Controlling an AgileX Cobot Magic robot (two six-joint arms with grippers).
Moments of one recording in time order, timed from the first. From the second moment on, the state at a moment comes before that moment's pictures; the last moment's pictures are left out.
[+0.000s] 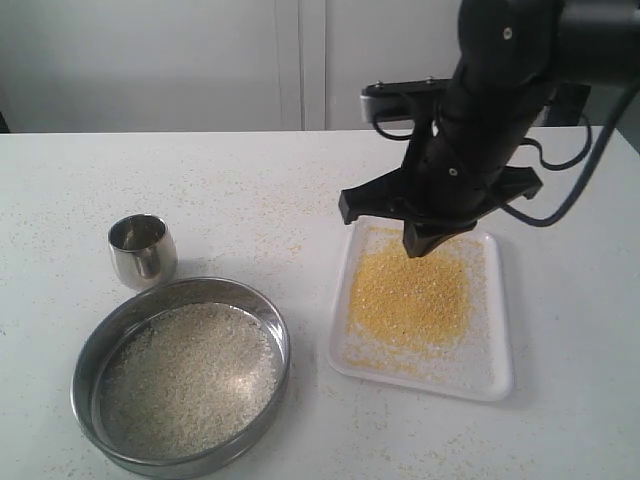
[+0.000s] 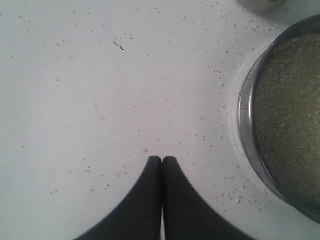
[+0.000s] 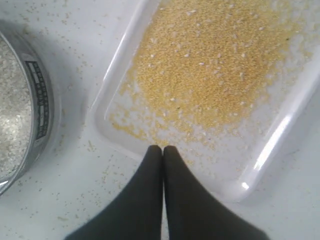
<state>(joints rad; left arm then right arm) 0.07 0.91 -0.58 -0.19 0.78 0.13 0.51 1.65 -1.33 0.02 1.02 0.23</state>
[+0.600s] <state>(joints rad) 0.07 0.91 -0.58 -0.19 0.78 0.13 0.27 1.44 -1.17 0.12 0.98 0.13</state>
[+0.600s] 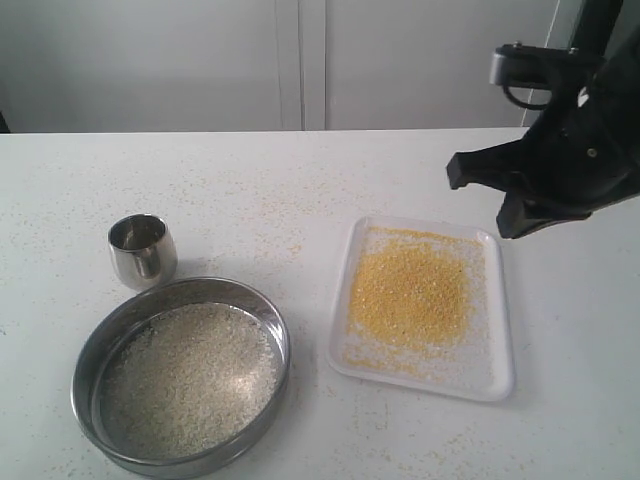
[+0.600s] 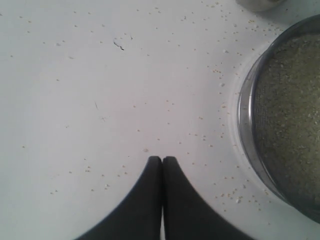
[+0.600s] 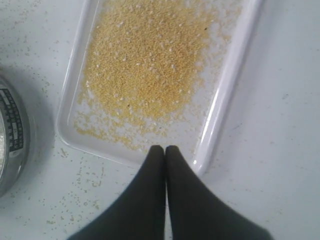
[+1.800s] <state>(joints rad) 0.07 0.91 -0.58 -0.19 0.78 0.13 -0.04 0.99 -0.80 0.07 0.89 -0.02</state>
